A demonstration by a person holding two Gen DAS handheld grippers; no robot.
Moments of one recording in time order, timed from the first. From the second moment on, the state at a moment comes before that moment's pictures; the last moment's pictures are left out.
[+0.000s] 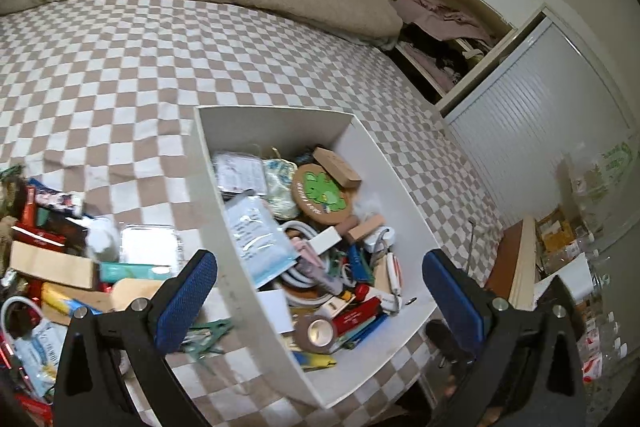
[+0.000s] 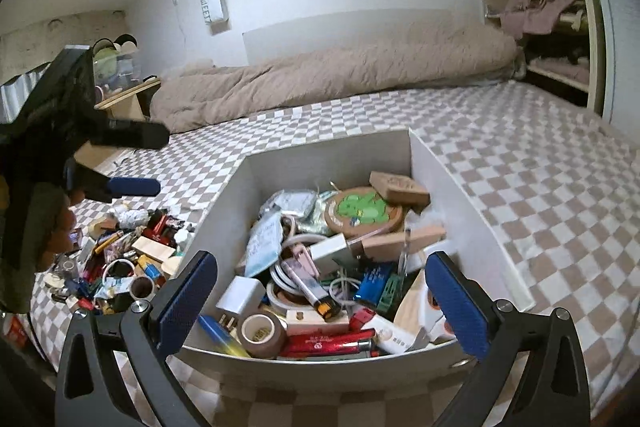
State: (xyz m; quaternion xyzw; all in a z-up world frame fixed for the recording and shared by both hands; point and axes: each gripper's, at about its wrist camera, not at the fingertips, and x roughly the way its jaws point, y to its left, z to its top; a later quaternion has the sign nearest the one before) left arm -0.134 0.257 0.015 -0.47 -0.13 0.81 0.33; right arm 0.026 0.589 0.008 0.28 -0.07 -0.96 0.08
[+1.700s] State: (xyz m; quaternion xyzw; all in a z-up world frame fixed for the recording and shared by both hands) left arm 0.015 0.083 0.037 -0.27 0.05 0.94 0.22; right arm 0.103 0.454 0.070 0.24 0.04 -0.97 0.04
